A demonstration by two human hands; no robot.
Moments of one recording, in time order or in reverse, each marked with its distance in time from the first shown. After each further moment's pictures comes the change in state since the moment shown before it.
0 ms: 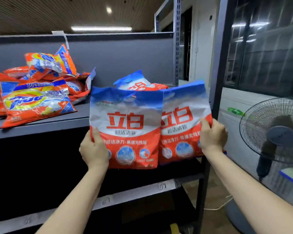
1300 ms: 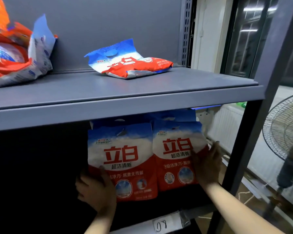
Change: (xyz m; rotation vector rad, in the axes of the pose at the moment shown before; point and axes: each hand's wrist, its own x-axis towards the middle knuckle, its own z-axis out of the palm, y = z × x) left_hand -0.049 -0.221 0.170 0.496 -0.063 -0.167; right_hand 0.051 0.234 0.159 -0.245 -0.206 0.108
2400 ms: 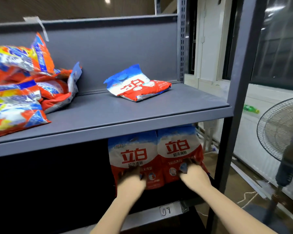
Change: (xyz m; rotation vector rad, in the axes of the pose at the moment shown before) left_hand -0.028 0.083 -0.084 0.497 -0.678 0.522; right_hand -0.056 -0.062 -0.051 -0.468 -0.545 -0.113
